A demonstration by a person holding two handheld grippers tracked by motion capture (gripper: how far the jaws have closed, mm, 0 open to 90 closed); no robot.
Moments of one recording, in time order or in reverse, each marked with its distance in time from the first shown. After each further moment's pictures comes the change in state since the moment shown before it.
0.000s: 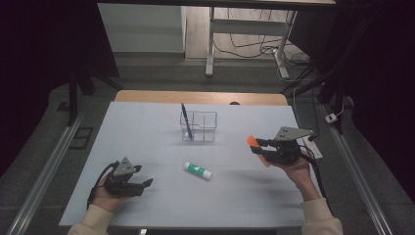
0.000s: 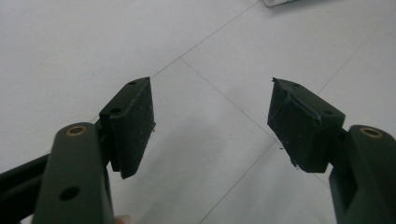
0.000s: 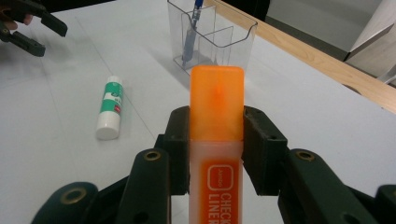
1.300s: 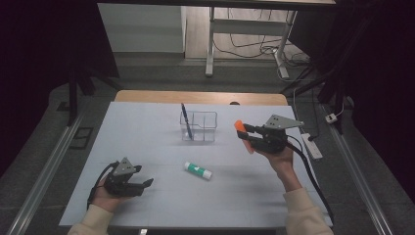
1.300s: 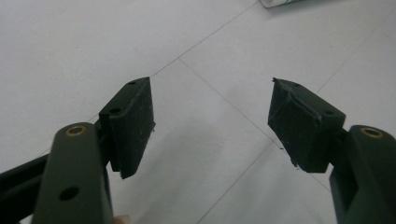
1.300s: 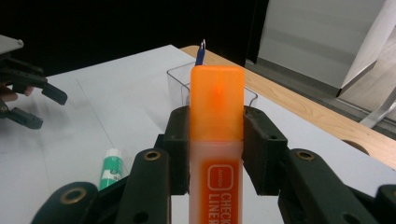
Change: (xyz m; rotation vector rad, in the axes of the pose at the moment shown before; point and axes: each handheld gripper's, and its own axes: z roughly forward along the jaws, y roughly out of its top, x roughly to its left) left arm 0.000 0.000 0.000 -0.004 -0.008 -0.008; right arm 0.009 0.039 0.028 -0.172 -0.024 0.039
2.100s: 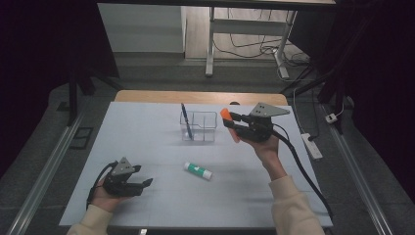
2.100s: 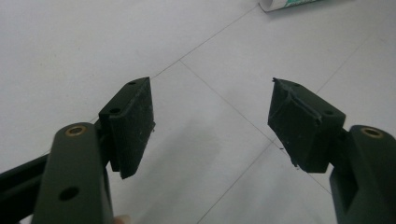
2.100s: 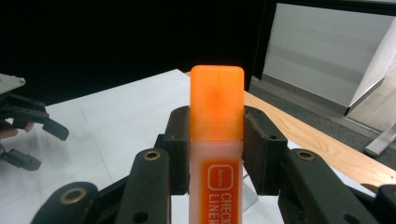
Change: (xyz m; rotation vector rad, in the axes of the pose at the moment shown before) left arm 0.002 -0.001 -0.002 -0.013 -0.006 -0.008; right arm 0.009 0.035 0.035 -0.054 0.020 -0.001
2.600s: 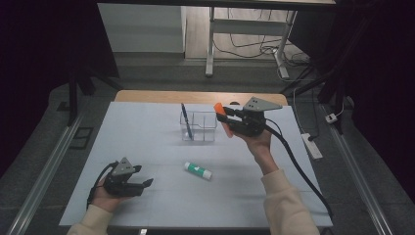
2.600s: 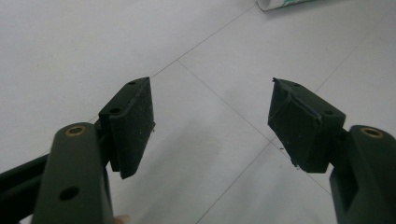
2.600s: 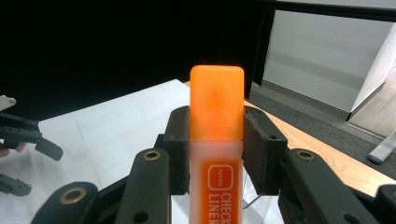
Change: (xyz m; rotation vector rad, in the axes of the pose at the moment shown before) left arm -0.001 0.000 0.001 0.003 -0.003 0.007; right arm 0.001 0.010 0.020 -0.025 -0.006 0.013
